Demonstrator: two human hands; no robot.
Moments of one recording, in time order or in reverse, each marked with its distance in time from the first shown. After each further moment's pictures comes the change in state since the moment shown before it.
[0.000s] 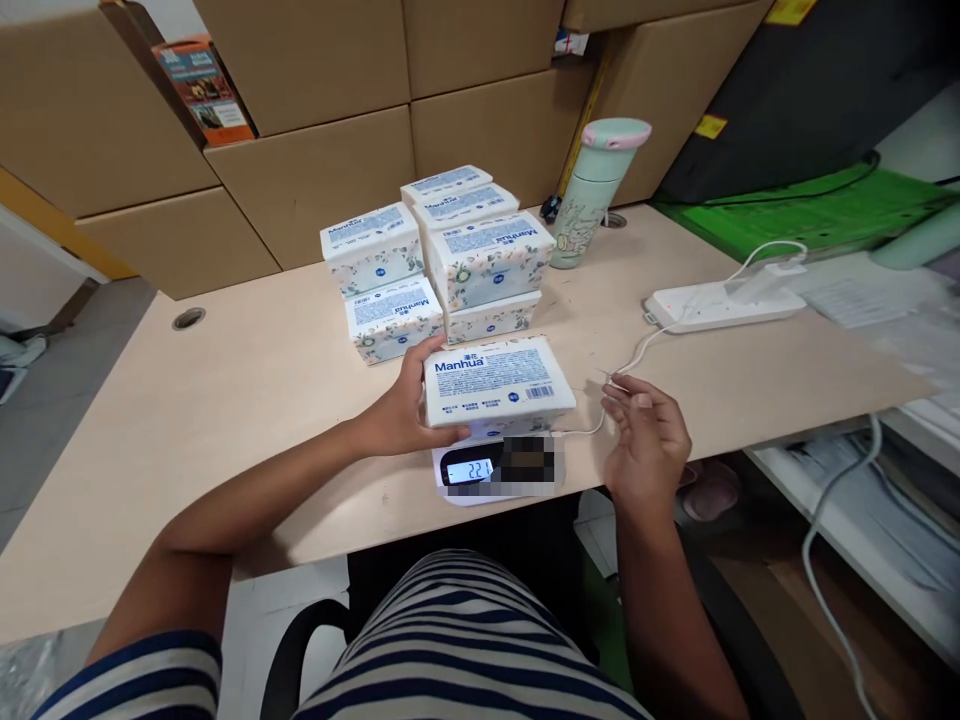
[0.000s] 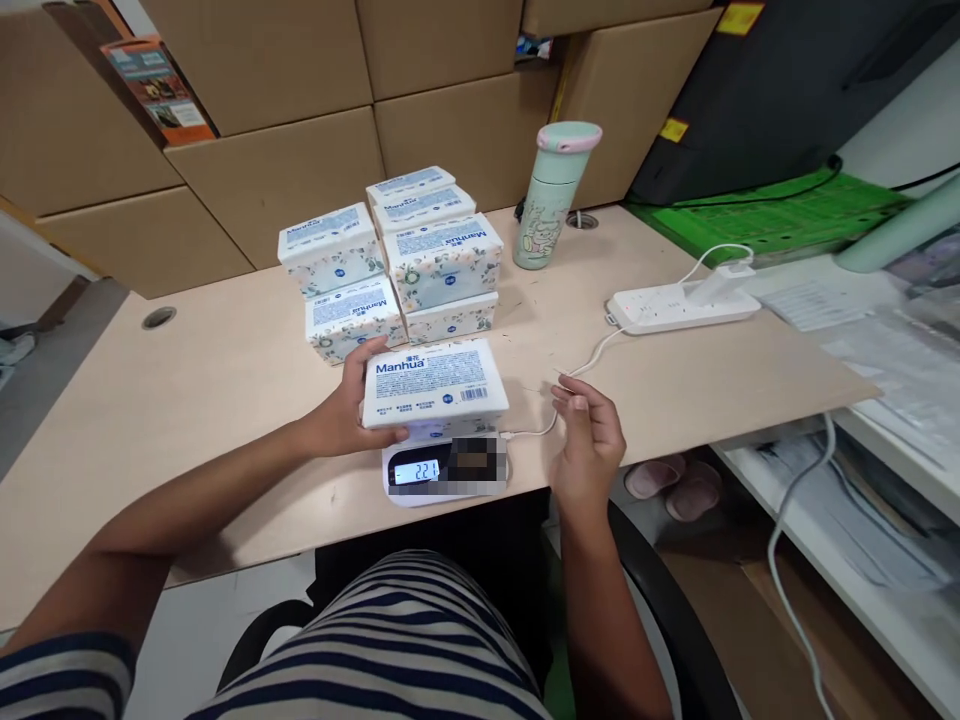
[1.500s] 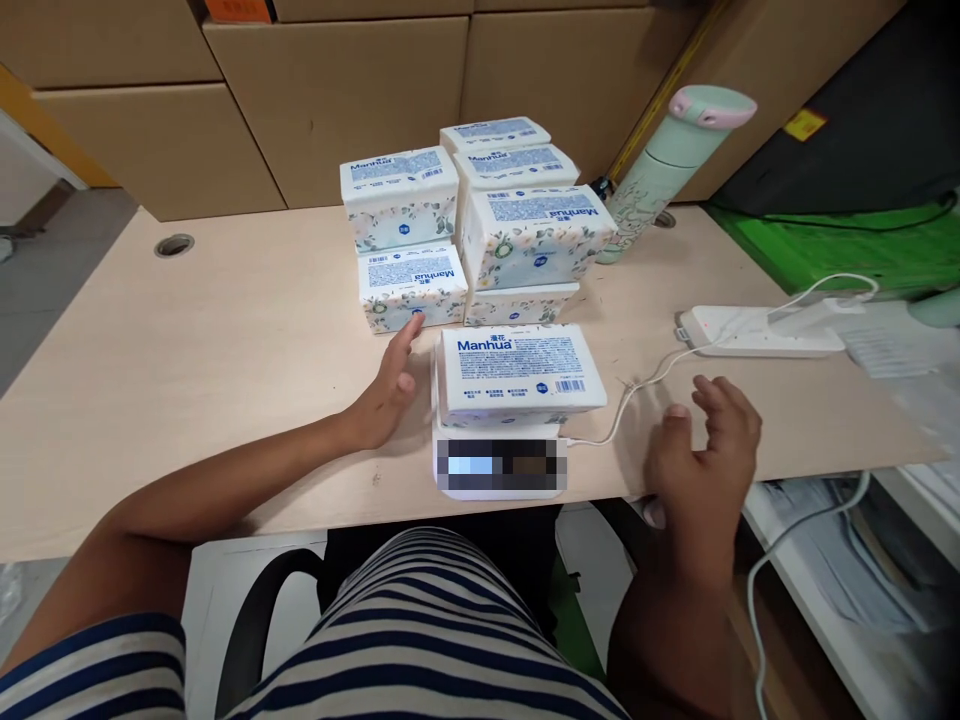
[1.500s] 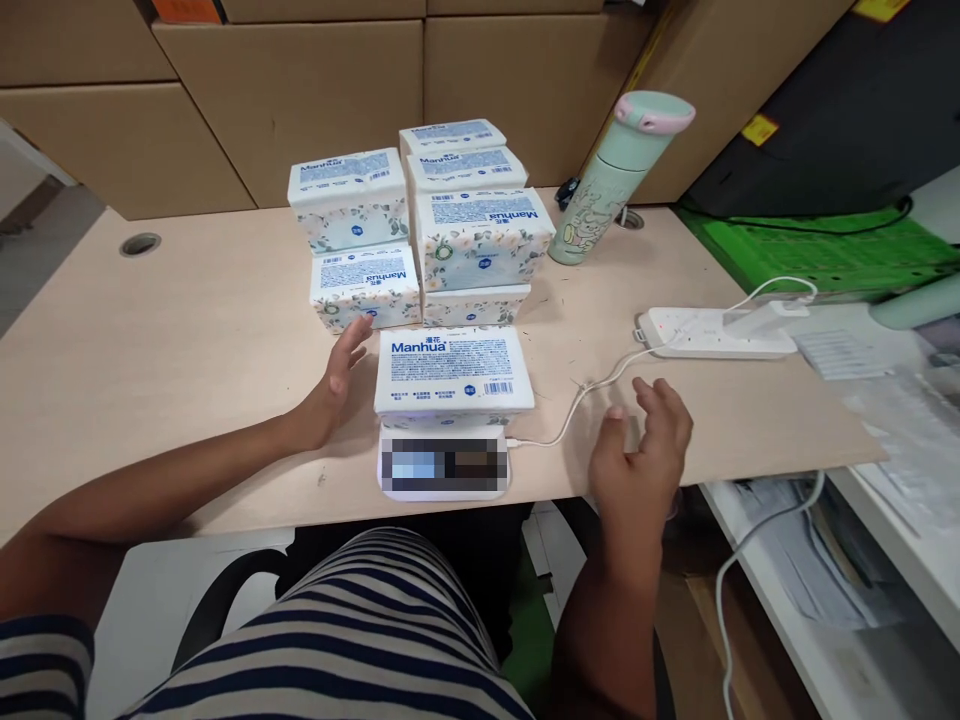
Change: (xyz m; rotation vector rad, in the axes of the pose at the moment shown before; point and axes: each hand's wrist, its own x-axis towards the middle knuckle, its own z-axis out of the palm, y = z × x) left_hand -0.038 -0.026 0.018 0.015 0.327 -0.076; right_hand 0.045 -0.015 -0.047 -0.835 -0.239 -0.472
